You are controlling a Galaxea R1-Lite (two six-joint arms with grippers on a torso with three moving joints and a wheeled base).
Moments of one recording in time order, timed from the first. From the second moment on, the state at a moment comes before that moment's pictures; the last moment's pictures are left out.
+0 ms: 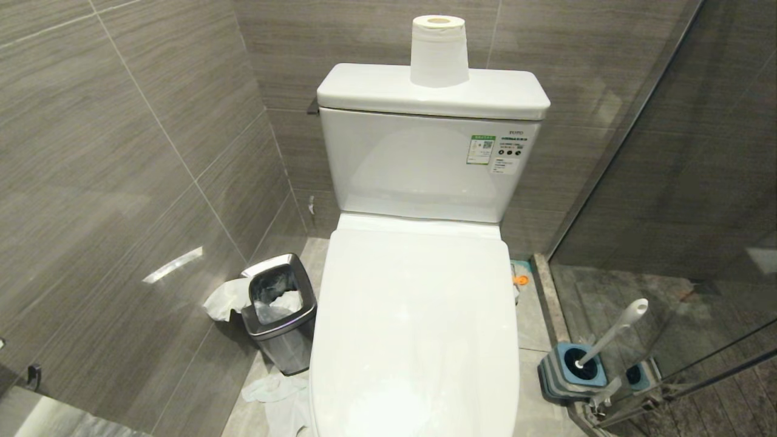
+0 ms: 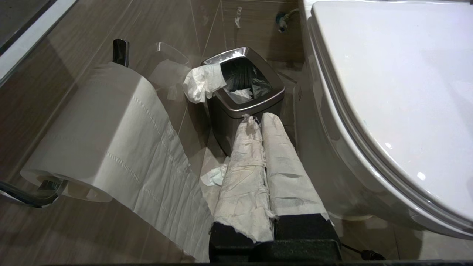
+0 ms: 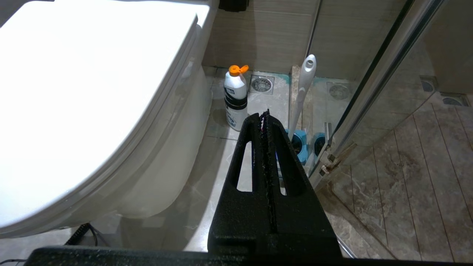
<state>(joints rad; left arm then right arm) 0.00 0.00 0.00 0.00 0.00 0.00 0.00 0.00 0.00 0.00 -0.01 0.06</state>
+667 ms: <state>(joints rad) 0.00 0.00 0.00 0.00 0.00 0.00 0.00 0.00 0.00 0.00 -0.01 0.07</state>
